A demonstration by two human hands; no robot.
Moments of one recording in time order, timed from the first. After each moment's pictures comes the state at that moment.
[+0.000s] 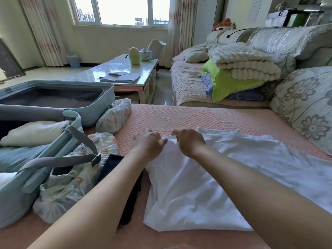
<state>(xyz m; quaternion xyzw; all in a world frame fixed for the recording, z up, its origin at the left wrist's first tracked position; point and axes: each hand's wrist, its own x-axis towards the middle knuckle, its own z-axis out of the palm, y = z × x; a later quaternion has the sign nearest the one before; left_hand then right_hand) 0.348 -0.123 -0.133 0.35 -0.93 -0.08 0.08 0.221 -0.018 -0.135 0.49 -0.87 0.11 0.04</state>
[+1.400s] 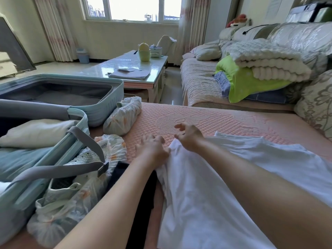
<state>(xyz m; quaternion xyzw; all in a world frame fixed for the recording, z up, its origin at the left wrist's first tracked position) 0.342 -0.172 -0.164 0.40 -0.89 -0.20 0.08 0.191 -0.105 -0.160 0.42 -0.82 0.37 -0.11</state>
